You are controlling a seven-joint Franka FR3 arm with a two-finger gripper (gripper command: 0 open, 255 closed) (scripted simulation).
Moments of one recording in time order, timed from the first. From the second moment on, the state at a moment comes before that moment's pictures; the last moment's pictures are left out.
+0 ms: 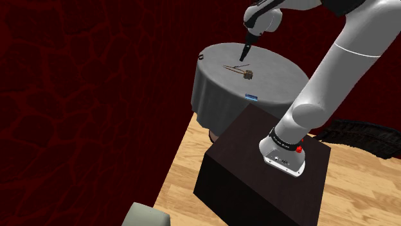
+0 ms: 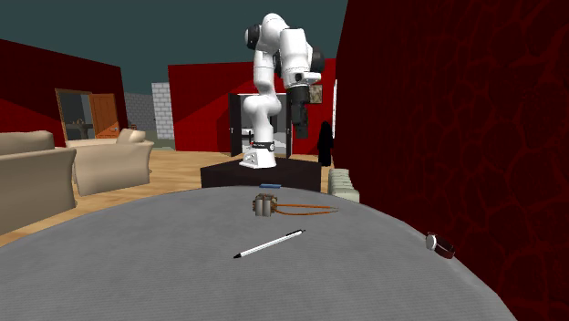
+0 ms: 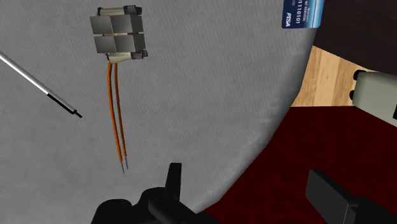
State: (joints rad) arm -0.03 0.05 -0.67 -2.22 0.16 2.37 -1.12
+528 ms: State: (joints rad) arm -0.20 0.41 -0.60 -1.97 0.45 2.37 -1.41
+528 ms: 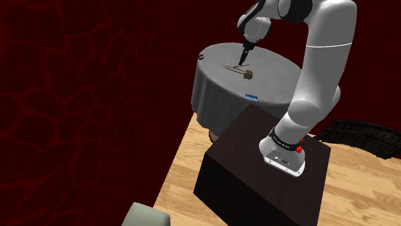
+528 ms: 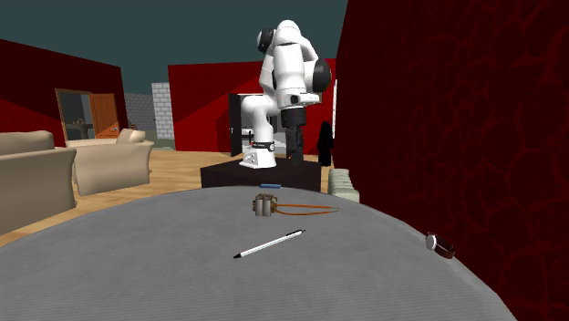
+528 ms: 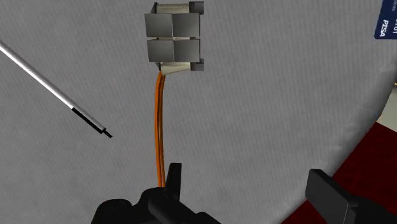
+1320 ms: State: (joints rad) arm -0.40 0.77 -0.49 -1.62 0.58 2.33 -1.54
